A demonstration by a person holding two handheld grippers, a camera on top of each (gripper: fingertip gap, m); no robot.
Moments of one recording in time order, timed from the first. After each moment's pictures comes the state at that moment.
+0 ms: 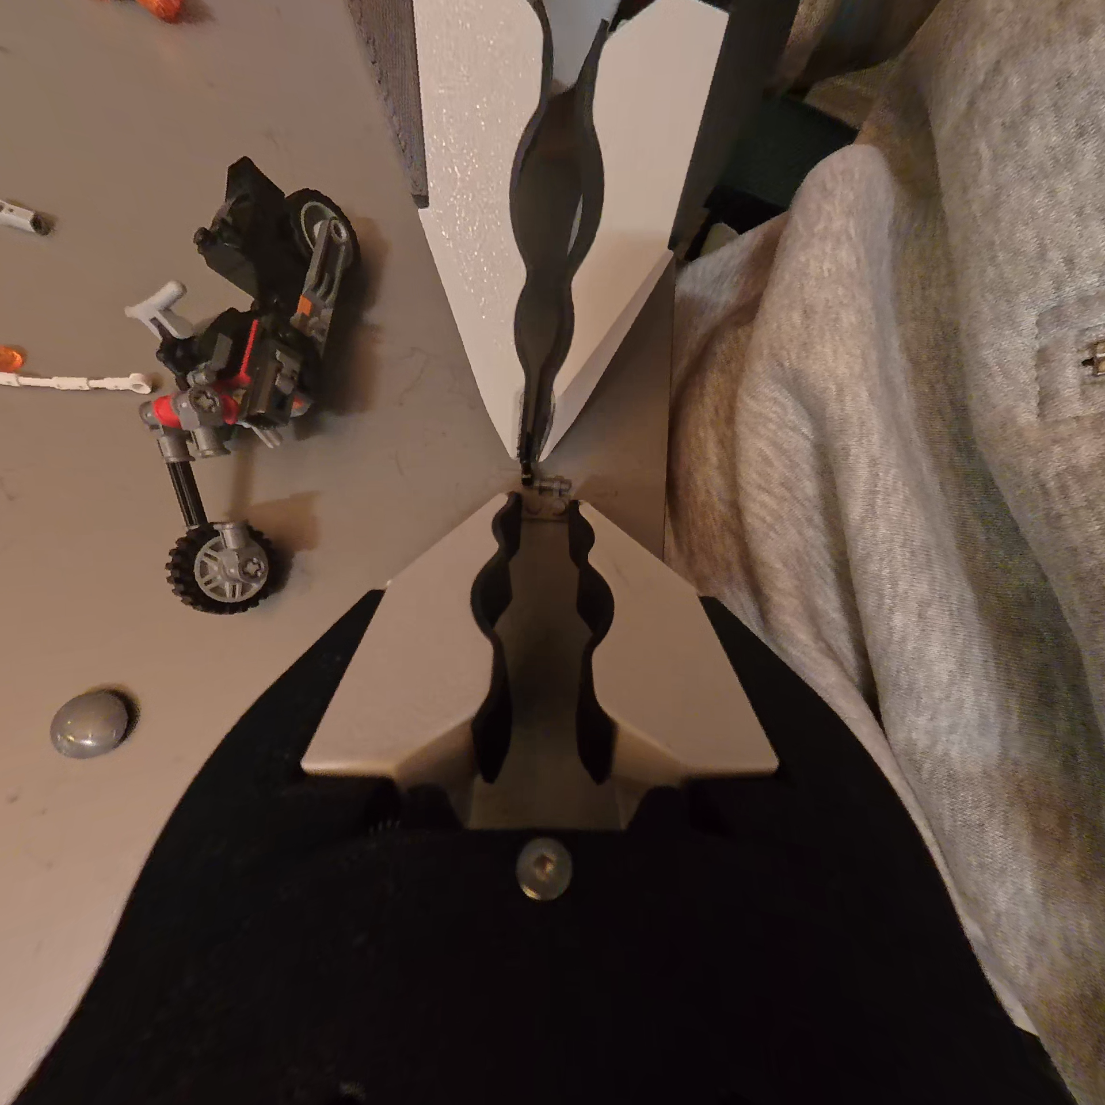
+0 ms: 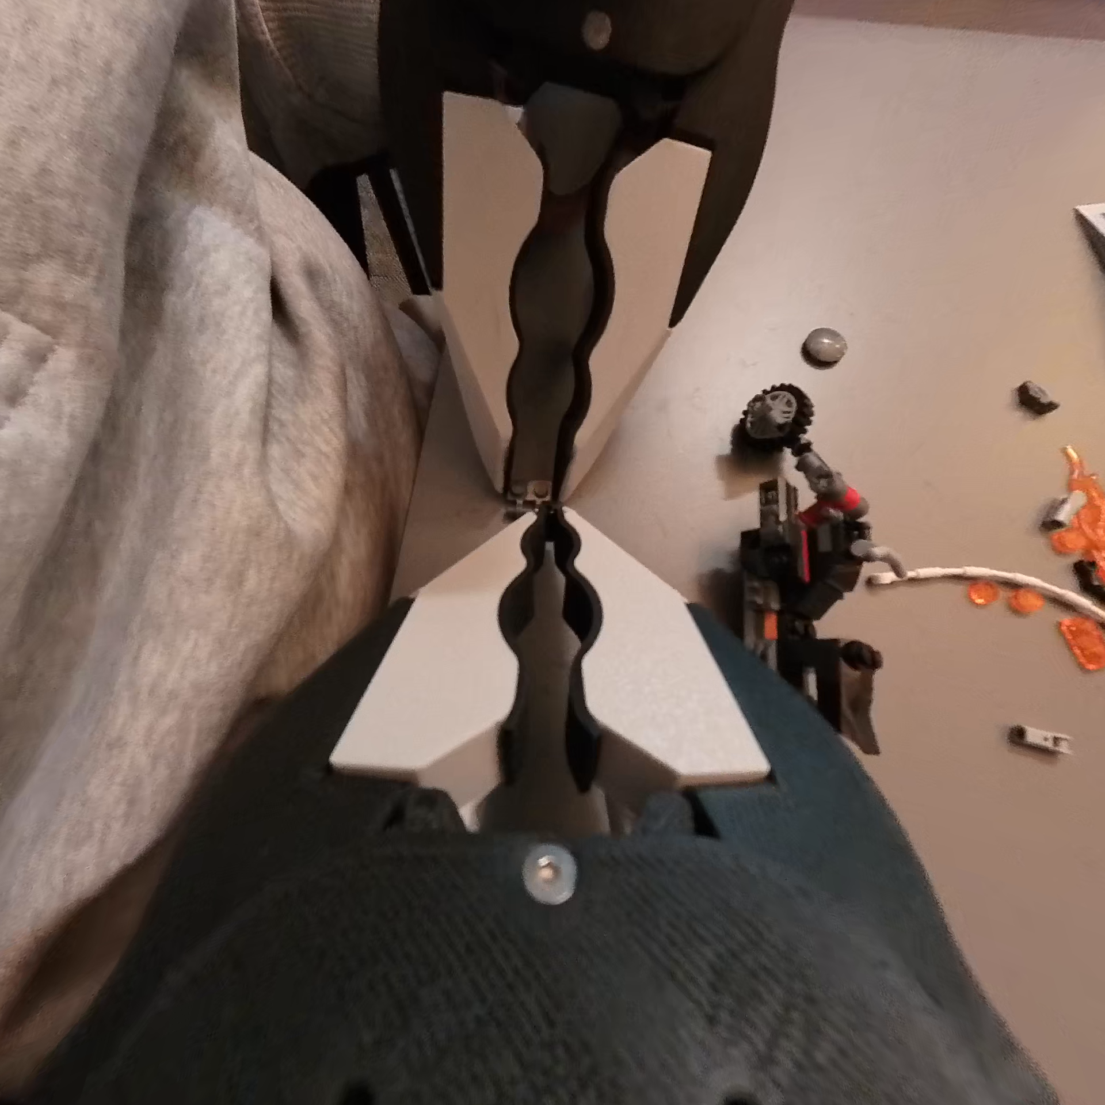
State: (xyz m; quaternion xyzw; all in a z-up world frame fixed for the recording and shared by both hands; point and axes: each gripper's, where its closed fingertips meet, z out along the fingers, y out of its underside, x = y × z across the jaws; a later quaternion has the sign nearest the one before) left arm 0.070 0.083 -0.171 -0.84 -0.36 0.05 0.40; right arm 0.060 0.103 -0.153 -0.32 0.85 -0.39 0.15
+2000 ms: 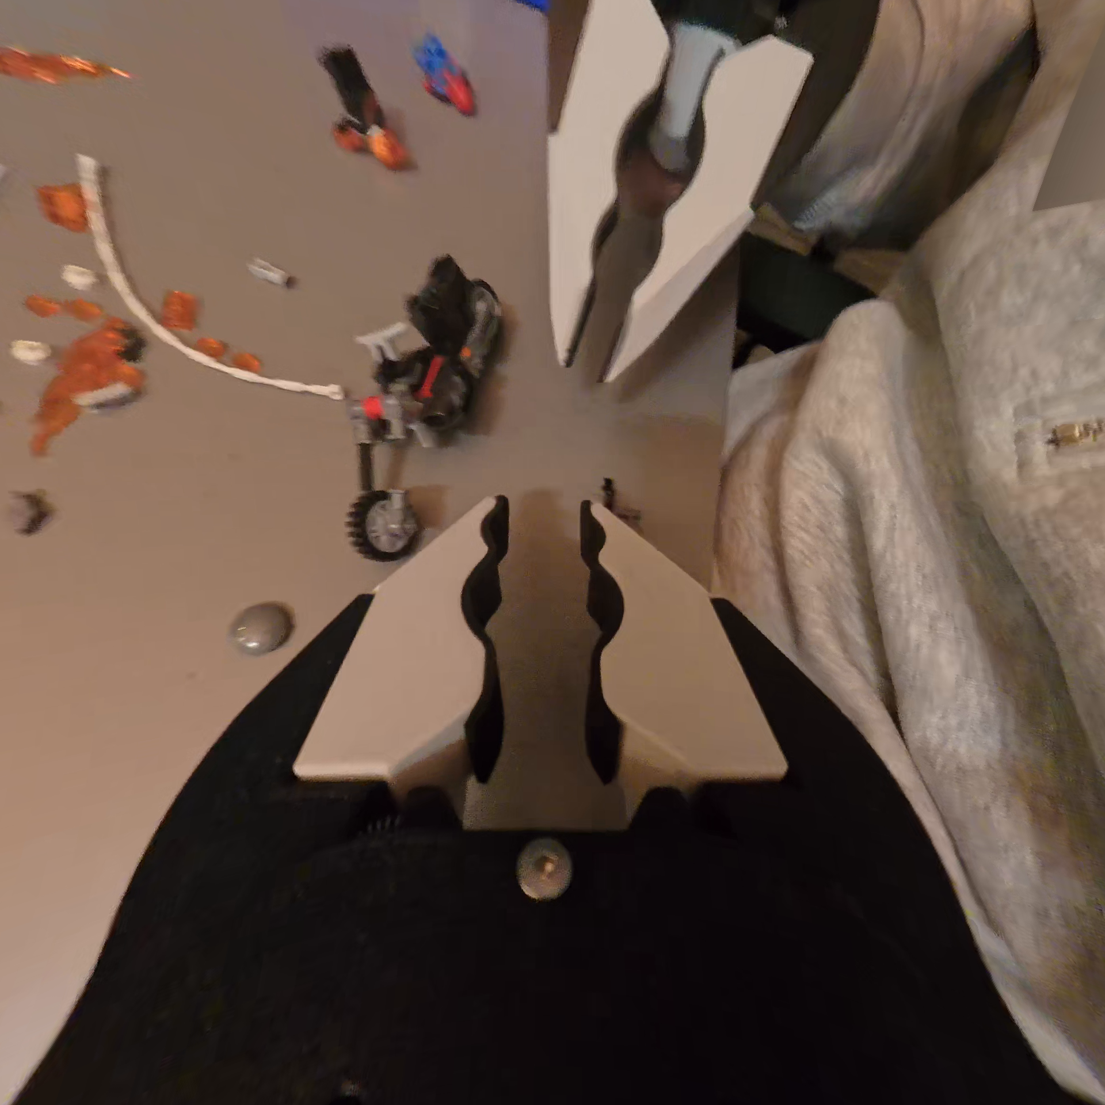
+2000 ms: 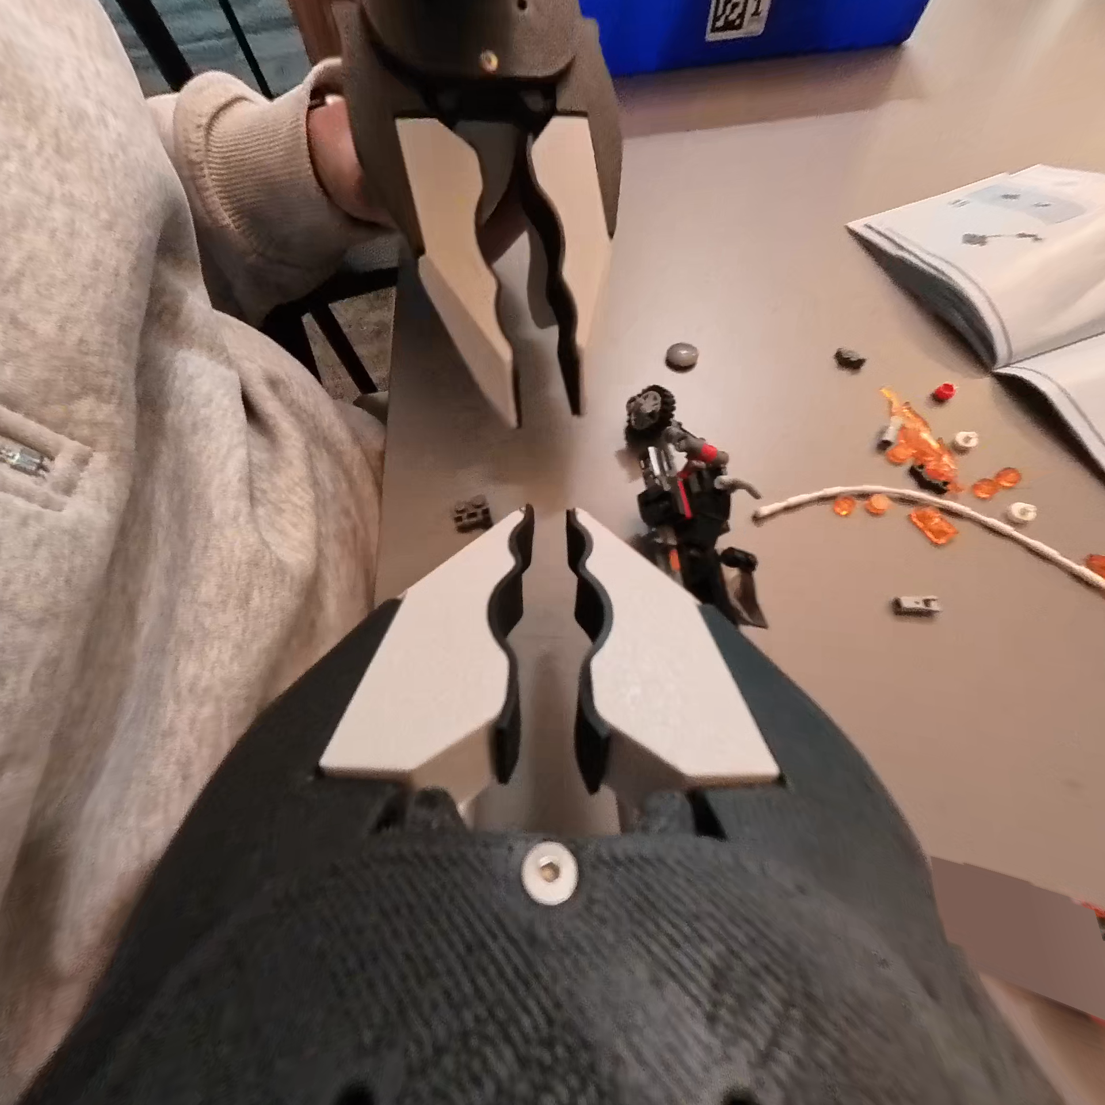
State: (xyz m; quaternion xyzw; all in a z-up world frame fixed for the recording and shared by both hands) left arm 0.053 0.049 -0.143 -0.78 -0.41 0.10 0.46; right arm 0.032 0.079 -0.128 -0.21 0.85 -0.45 0.16
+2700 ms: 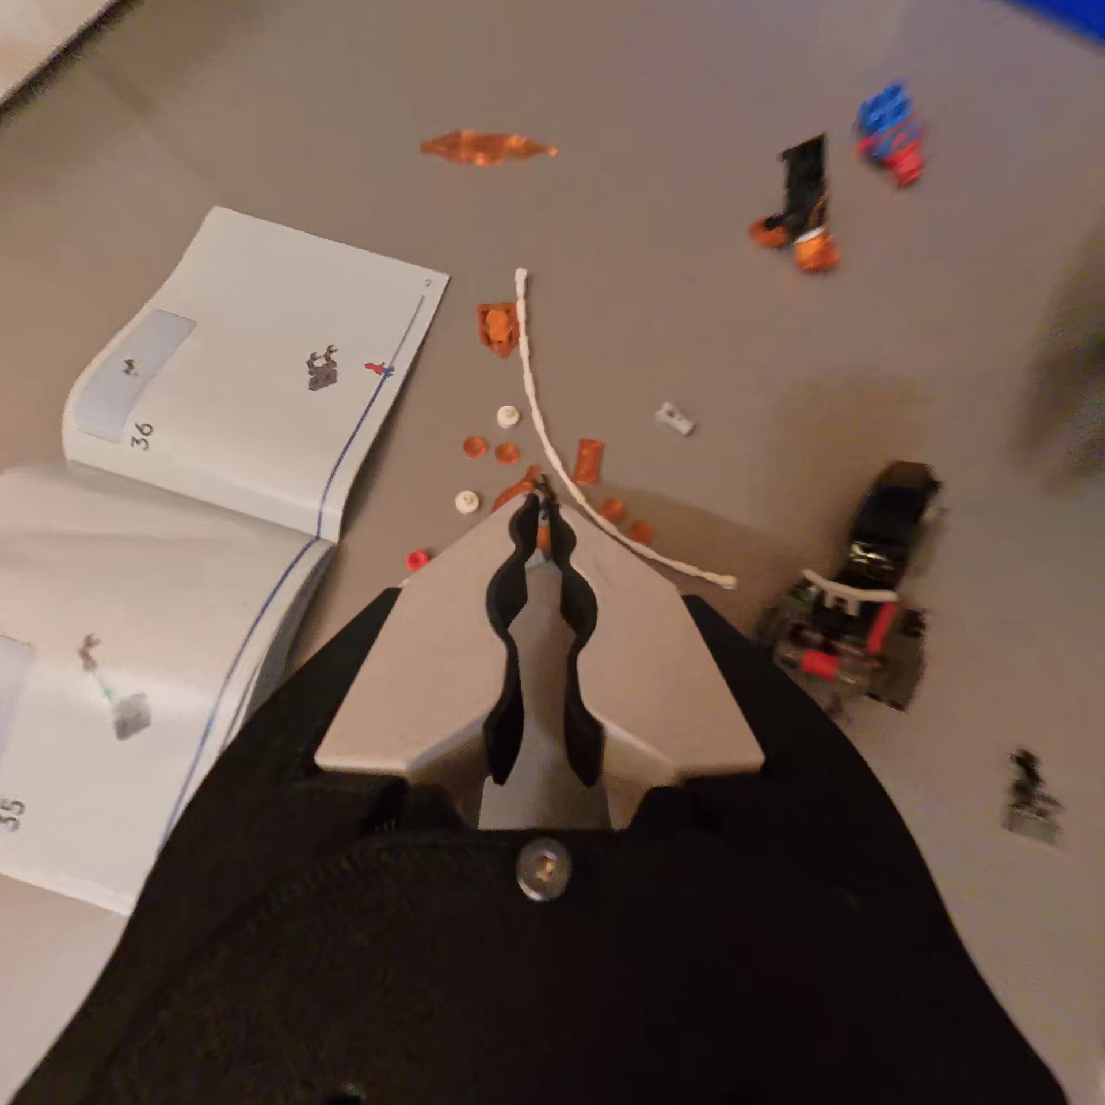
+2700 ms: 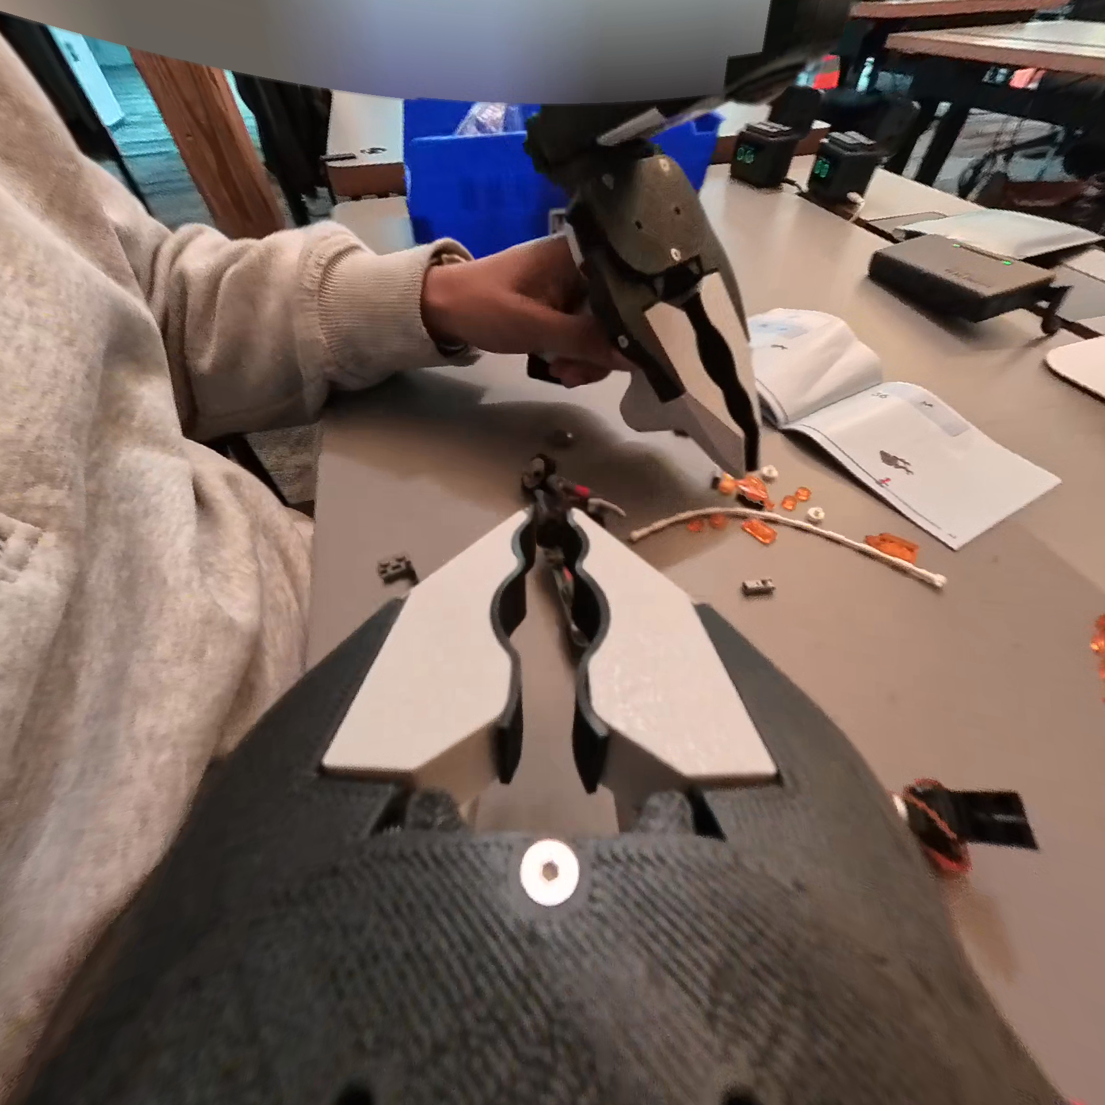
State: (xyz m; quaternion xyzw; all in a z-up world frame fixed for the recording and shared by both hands) left arm -0.087 -0.025 -0.158 -0.77 -0.51 0.19 0.34; right arm -0.011 0.084 -0.092 -0.13 0.80 -0.58 0.11
